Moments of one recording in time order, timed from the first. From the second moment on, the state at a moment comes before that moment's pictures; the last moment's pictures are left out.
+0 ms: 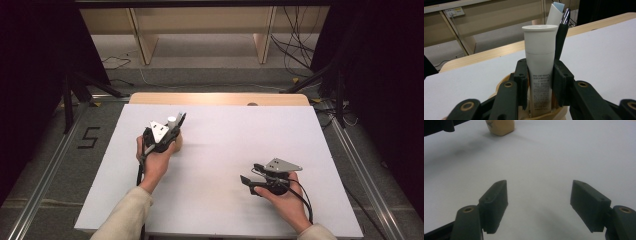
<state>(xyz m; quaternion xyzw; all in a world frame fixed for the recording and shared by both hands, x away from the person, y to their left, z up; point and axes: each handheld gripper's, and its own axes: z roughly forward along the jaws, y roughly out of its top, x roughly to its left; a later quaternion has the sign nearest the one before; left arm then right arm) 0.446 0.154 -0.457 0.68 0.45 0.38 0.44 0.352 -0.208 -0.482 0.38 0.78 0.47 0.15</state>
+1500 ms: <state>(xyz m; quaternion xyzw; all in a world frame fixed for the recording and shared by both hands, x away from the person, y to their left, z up) 0.436 0.151 -0.456 0.70 0.44 0.37 0.42 0.352 -0.208 -0.482 0.38 0.78 0.47 0.15</state>
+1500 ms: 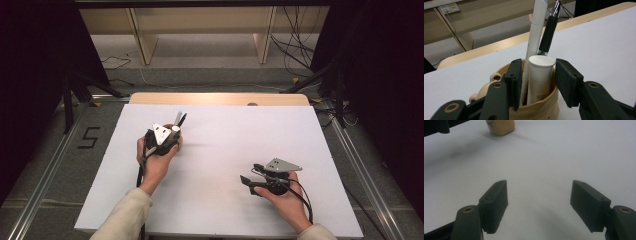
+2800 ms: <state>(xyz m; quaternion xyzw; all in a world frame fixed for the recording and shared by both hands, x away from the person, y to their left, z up) 0.409 0.150 -0.443 0.72 0.43 0.31 0.44 0.352 -0.211 -0.481 0.38 0.78 0.47 0.16</state>
